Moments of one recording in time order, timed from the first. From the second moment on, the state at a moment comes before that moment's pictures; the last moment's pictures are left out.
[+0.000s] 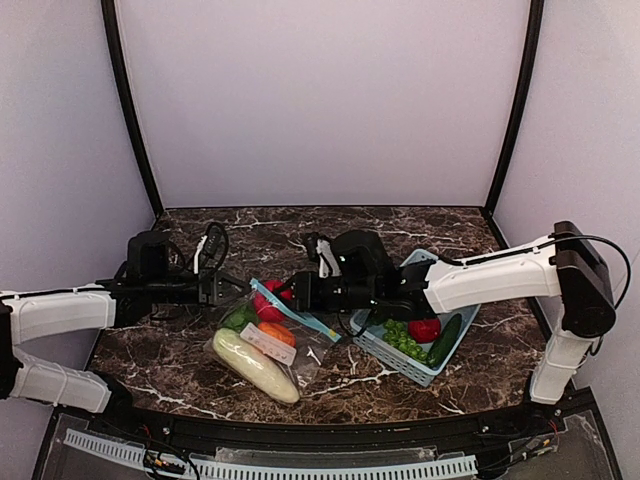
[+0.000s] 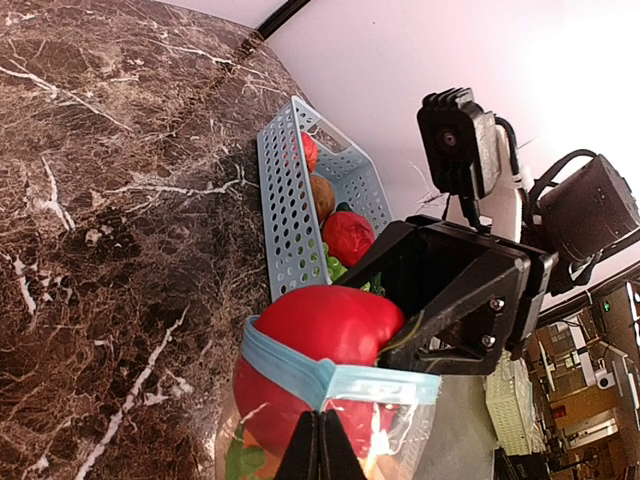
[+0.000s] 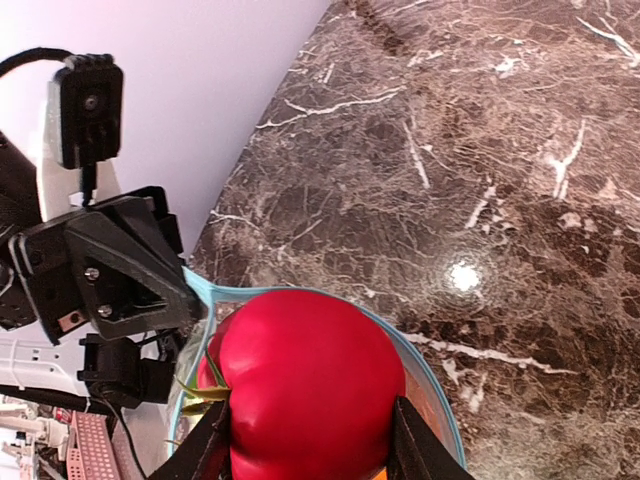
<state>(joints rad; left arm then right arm) -0.44 1.15 0.52 0.24 0.78 -0.60 1.09 1.77 1.15 0.14 -0.09 0.82</state>
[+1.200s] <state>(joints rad) -0.44 1.11 0.52 0.23 0.75 -0.64 1.11 1.83 1.20 0.08 -0.16 0.76</state>
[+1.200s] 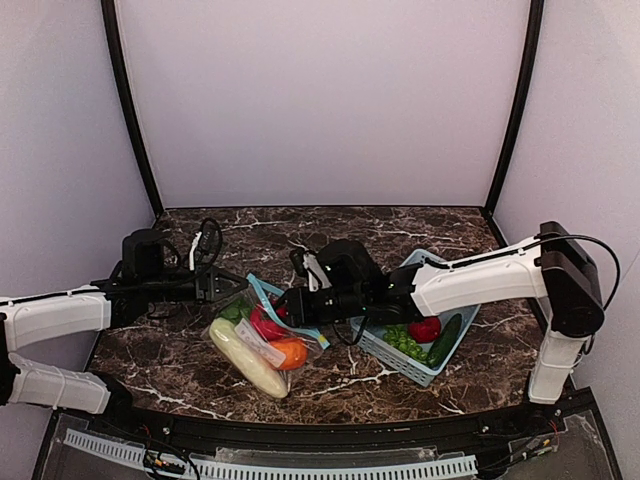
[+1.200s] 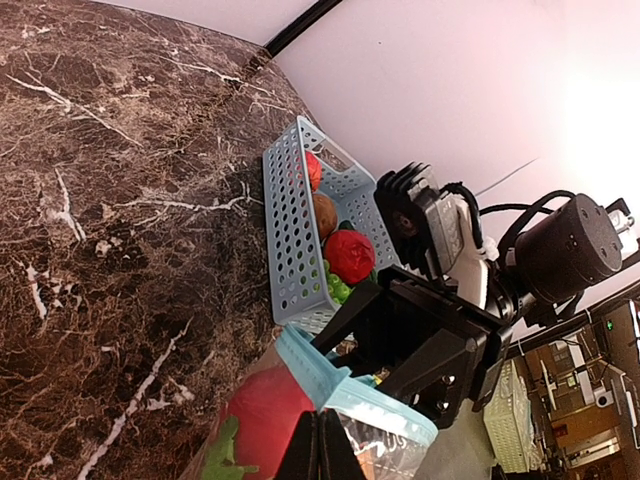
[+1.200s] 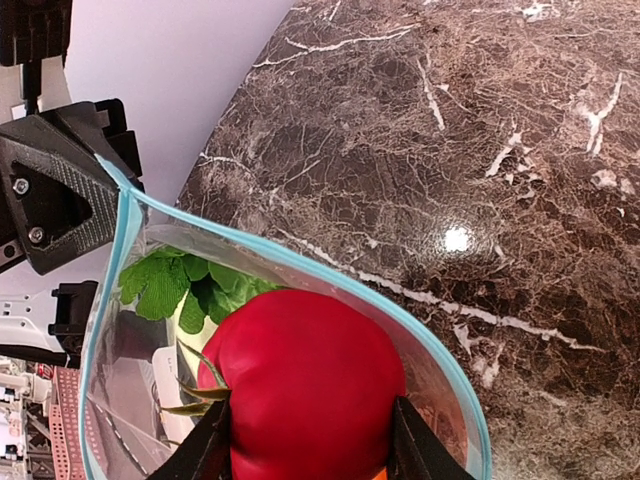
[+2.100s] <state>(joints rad) -0.44 1.10 0.52 0.22 0.74 -0.64 1.13 1.85 1.30 0.01 -0.15 0.69</state>
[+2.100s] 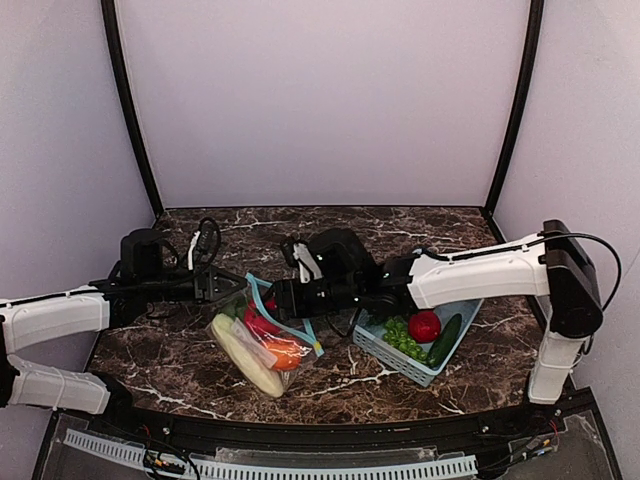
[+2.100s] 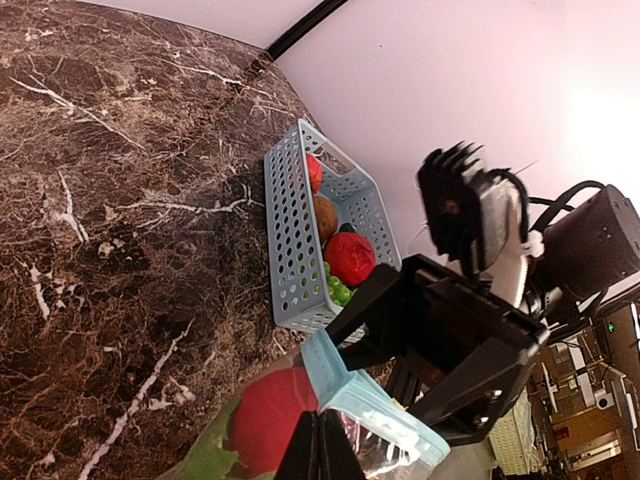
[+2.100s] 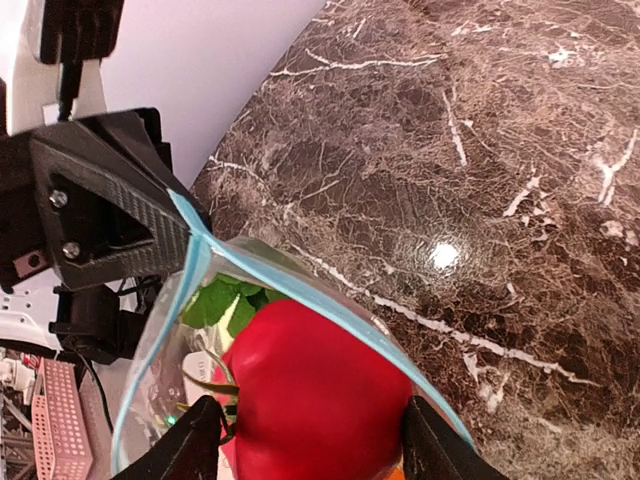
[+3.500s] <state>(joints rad) -0.44 1.05 0.52 0.19 0.71 -0.63 1.14 1.70 1.20 -0.24 -0.10 0.71</state>
